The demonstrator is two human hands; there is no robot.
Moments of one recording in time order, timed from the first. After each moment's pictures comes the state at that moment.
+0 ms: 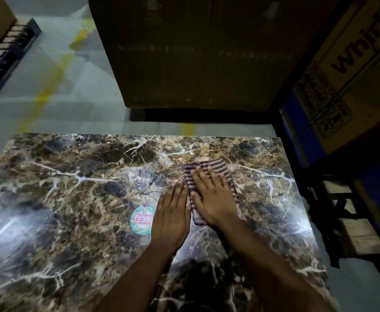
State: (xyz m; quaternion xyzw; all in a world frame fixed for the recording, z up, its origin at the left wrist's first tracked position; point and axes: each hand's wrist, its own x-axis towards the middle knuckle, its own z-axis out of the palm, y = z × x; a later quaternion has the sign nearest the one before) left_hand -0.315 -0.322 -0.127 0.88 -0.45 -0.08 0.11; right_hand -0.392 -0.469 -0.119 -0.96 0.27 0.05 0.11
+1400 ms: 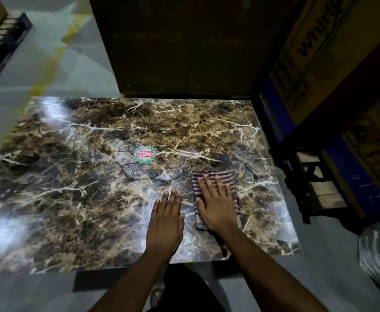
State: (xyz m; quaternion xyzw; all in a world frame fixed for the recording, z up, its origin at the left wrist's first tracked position) left_hand -0.477 -0.154 -0.127 0.87 -0.47 -0.09 0.09; right_hand -0.579 -0.310 -0.114 -0.93 0.34 0.05 0.12
